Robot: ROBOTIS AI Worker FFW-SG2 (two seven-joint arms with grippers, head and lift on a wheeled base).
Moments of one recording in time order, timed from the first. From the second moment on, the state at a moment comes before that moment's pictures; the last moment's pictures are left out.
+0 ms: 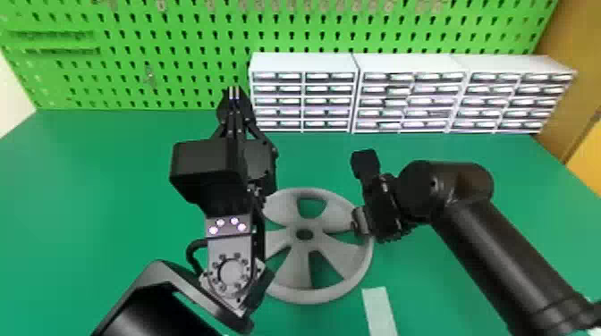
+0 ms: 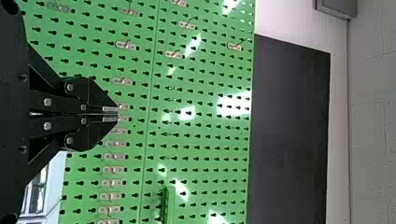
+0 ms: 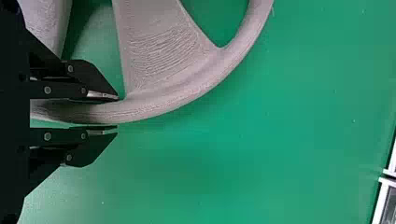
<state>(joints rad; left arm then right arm) 0.02 0.21 -0.54 -2.12 -0.04 0.05 0.68 -0.65 -0.13 0.46 -1.18 -0.74 1.23 -0.54</state>
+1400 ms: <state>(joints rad) 0.02 0.20 -0.51 -2.09 -0.03 0.04 0.68 -0.53 -0.14 0.29 -1.38 -0.57 1.00 -0.30</state>
